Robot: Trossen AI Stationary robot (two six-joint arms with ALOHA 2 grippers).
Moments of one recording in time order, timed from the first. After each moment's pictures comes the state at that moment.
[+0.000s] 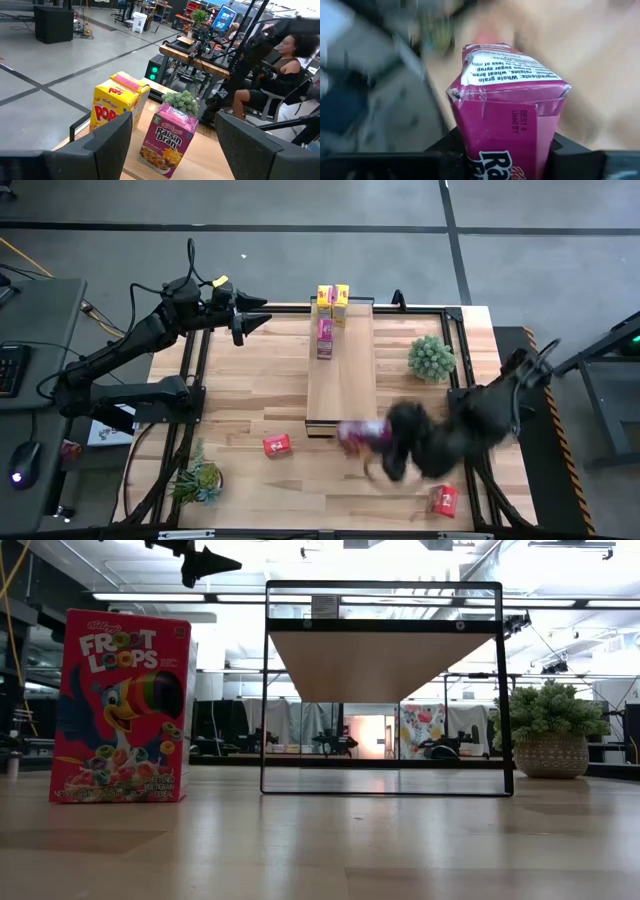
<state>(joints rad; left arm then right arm) 0.61 0.89 0.93 -0.18 0.31 -0.23 0.70 1.62 1.90 -1.21 0.50 1.20</state>
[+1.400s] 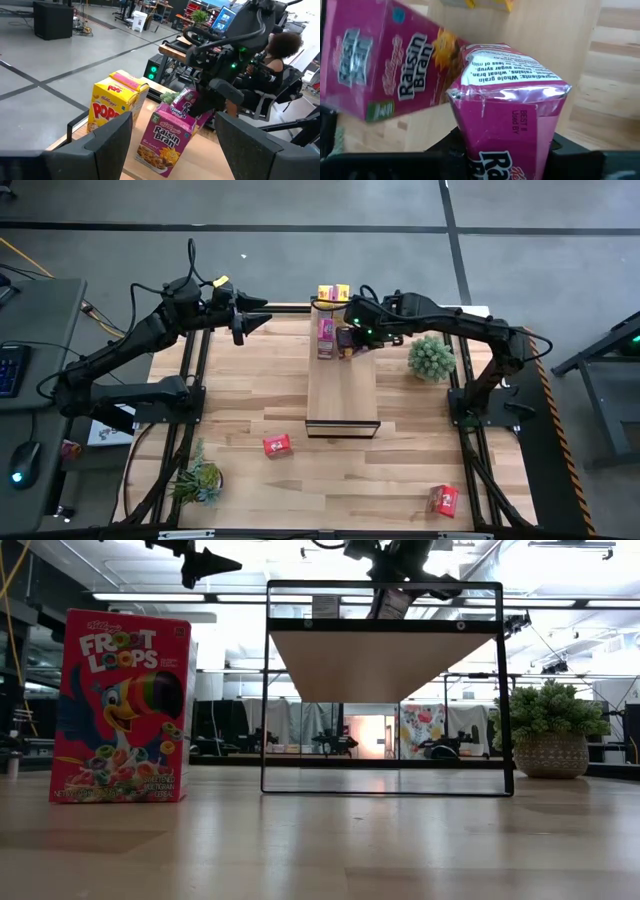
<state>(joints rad) 0.61 0.89 0.93 -0.18 0.31 -0.26 -0.23 1.69 1.77 -1.21 0.12 1.13</state>
